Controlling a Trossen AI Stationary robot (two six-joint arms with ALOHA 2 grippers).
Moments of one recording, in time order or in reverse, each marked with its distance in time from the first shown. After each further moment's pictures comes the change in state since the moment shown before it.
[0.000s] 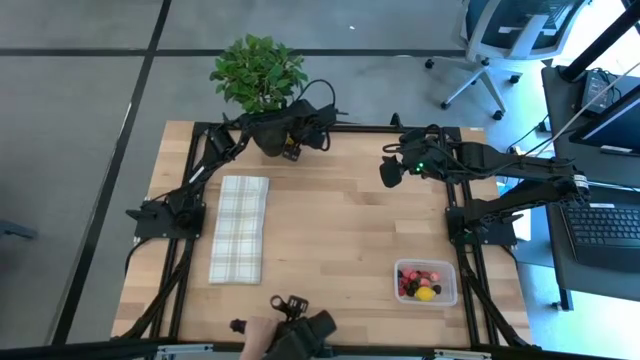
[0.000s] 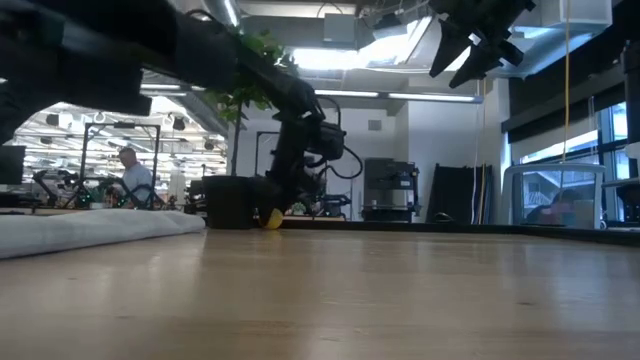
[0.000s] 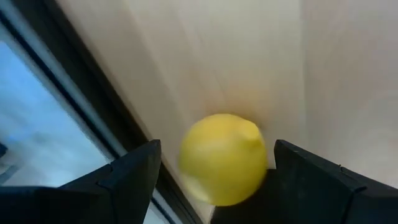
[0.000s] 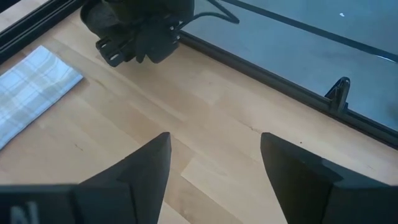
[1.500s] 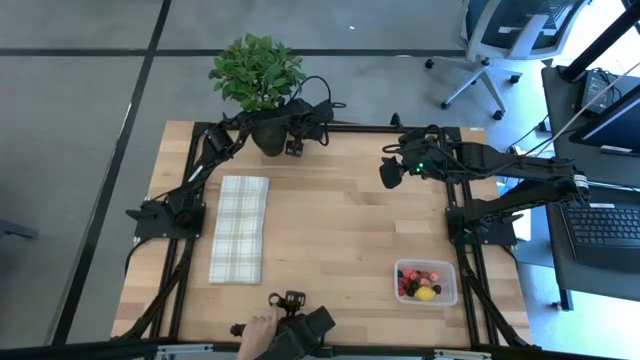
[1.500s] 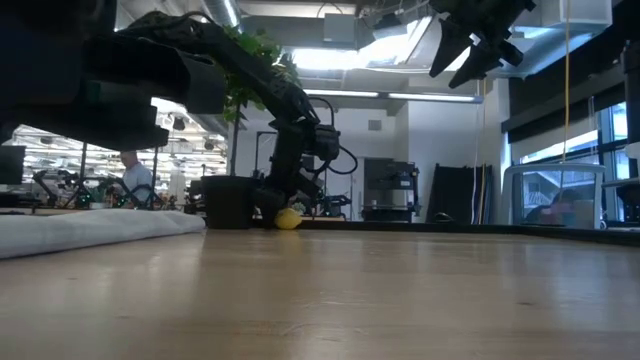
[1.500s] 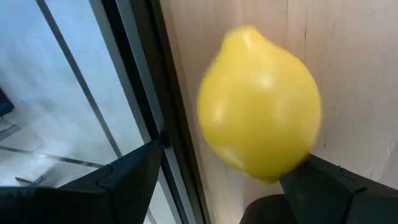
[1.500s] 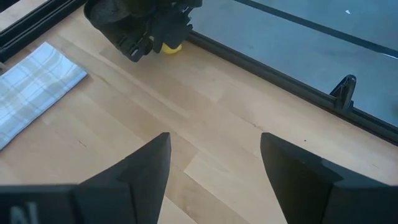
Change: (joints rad) left arm 0.026 -0.004 -0.066 0.159 -0.034 -0.145; right arm 0.002 0.000 0.000 -0.001 -0.019 0.000
